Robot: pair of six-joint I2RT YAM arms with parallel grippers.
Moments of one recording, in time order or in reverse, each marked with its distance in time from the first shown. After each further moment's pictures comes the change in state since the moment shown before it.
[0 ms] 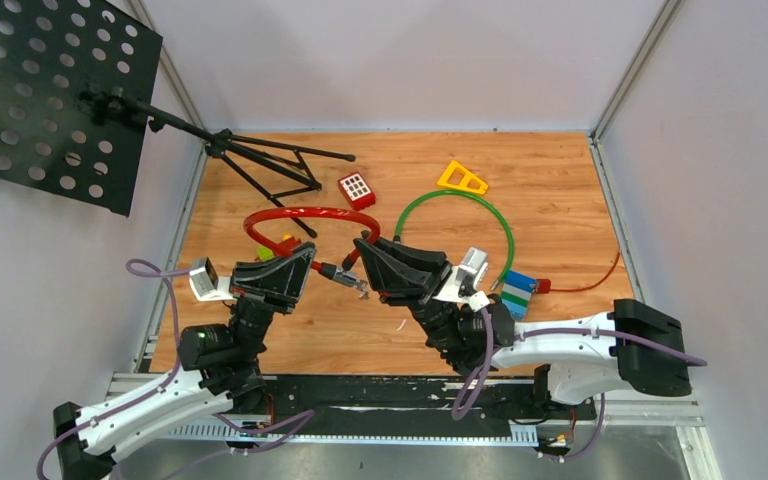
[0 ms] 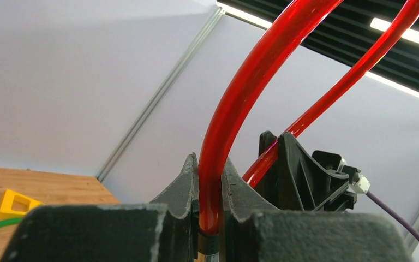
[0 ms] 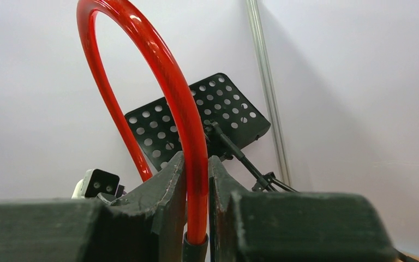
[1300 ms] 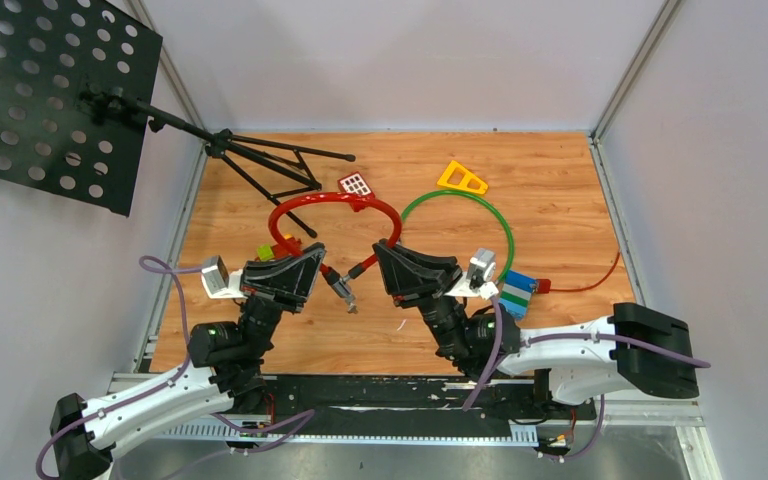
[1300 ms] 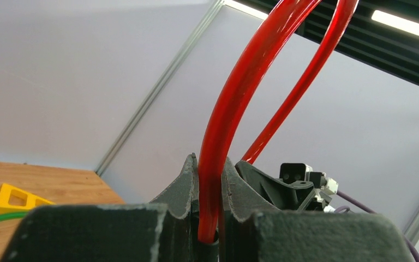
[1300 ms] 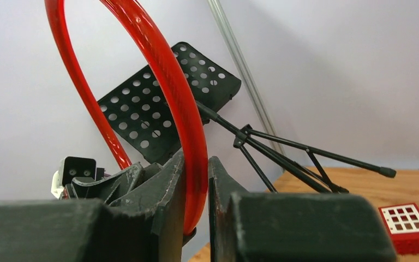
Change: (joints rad) left arm 0.001 0.096 -0.030 0.127 0.028 -0.011; right arm 0.001 -0.038 -0.156 0.017 0.181 0.167
